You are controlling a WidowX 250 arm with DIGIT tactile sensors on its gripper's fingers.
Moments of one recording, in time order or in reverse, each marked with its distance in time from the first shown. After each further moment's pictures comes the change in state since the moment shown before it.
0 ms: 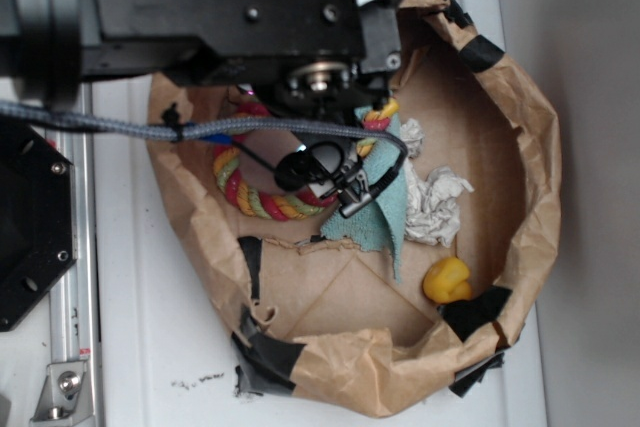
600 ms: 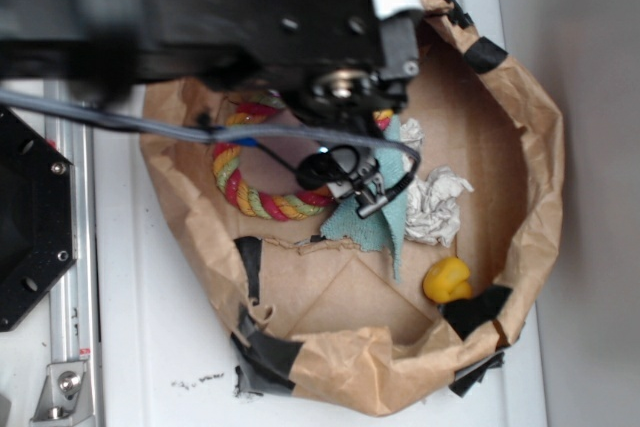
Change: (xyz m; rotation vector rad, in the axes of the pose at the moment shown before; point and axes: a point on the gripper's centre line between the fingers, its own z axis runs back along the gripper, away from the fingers) arm 0.018 -0.014 -0.029 -0.019 -0.038 -0.093
